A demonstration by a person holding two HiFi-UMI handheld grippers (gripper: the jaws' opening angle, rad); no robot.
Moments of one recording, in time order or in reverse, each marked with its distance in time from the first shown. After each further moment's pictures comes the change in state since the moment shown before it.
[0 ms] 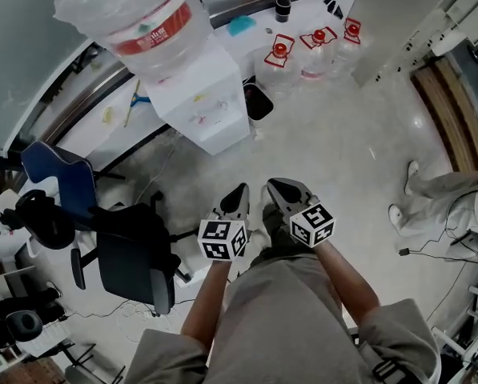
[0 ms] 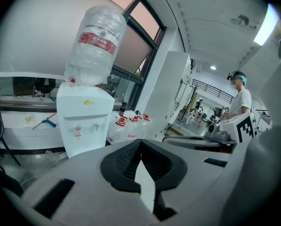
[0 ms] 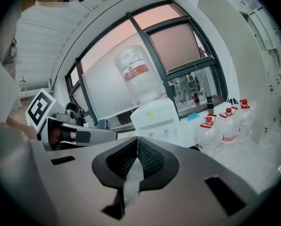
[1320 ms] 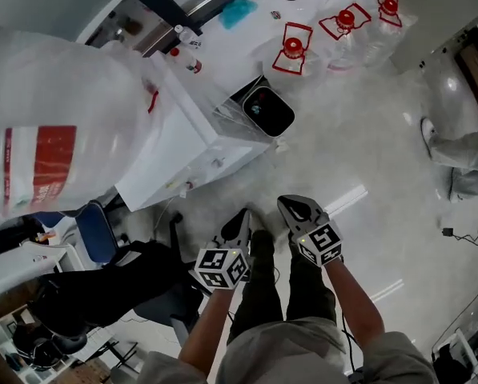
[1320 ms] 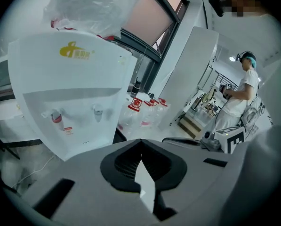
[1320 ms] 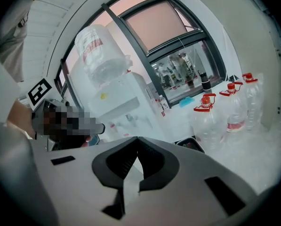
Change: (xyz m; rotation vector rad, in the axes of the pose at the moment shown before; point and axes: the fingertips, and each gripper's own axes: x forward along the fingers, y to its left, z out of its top) left arm 0.223 0.126 -0.025 -0.101 0.235 0.093; right arm 0.167 -0.217 -0.068 0.124 0.082 0.009
